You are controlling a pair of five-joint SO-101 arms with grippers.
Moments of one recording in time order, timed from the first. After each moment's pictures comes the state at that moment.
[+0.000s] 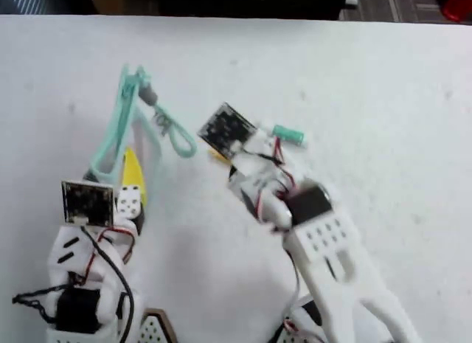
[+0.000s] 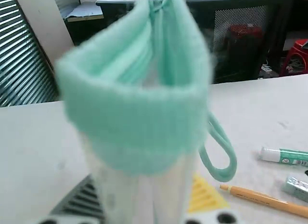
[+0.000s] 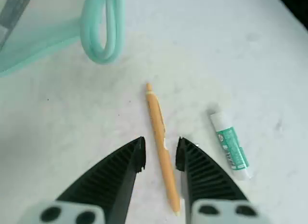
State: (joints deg) left arm -0.7 -104.2 77.5 47.5 -1.9; right arm -27.8 -36.6 39.7 54.6 28.4
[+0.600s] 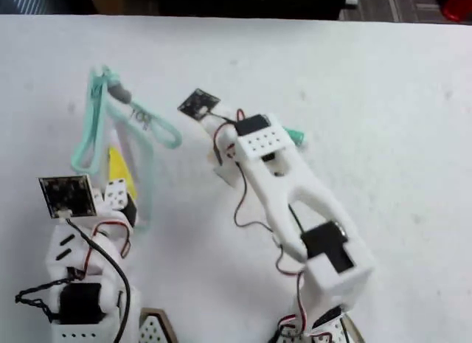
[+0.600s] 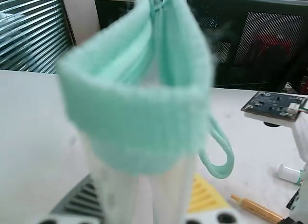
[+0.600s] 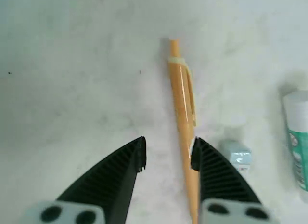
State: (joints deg) left arm -7.3 -104.2 82.4 43.6 6.1; right arm -26.6 13.9 7.3 65.5 28.6
